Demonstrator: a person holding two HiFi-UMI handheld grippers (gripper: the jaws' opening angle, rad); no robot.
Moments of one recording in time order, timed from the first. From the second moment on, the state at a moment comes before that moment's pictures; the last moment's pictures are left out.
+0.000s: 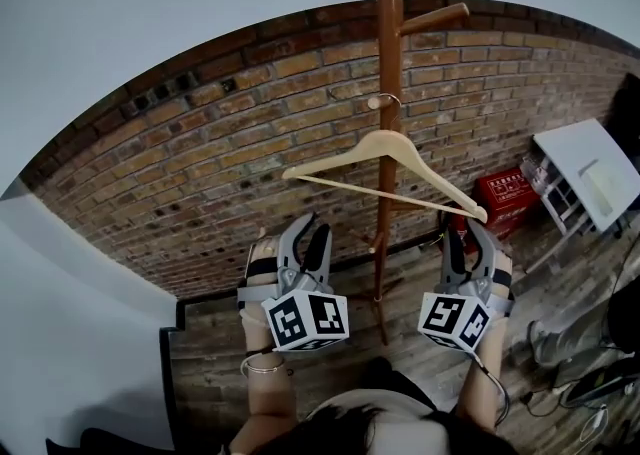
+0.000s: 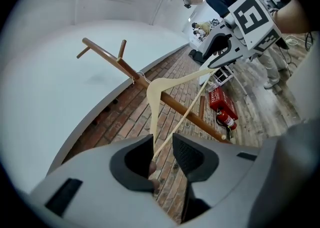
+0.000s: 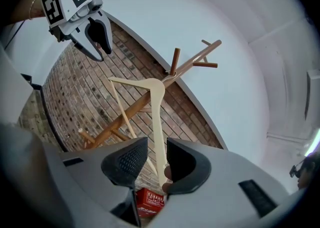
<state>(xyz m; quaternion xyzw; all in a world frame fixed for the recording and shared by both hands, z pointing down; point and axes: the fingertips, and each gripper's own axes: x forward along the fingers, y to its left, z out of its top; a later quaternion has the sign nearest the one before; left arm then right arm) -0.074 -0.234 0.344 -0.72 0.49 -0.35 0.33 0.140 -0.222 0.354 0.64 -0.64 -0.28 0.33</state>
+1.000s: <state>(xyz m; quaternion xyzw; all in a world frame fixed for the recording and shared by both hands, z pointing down) -0.103 -0.115 0.370 -0.76 0.48 -0.33 0.30 0.105 -0.097 0.362 0.67 -0.64 -0.24 0.29</state>
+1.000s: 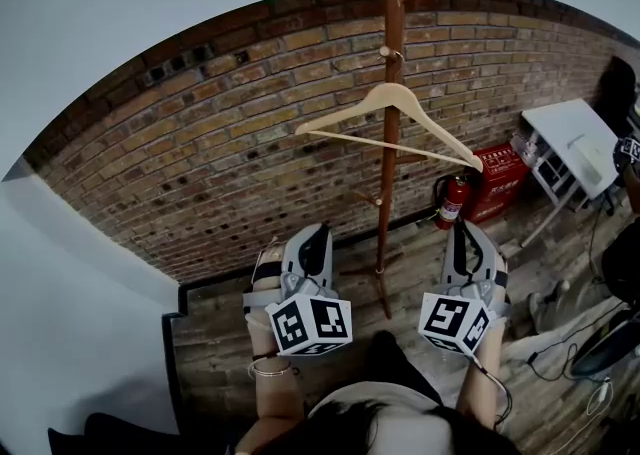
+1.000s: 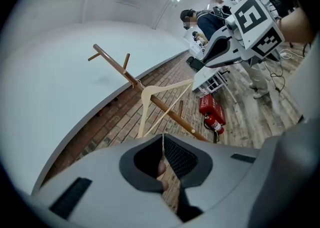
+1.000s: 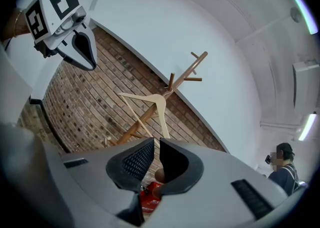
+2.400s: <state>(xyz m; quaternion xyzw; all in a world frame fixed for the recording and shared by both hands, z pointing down) -0.132 -0.001 0.402 -0.79 0.49 -0.30 0.22 0.076 0.020 0.379 0.67 -0.63 -0.25 0.30</state>
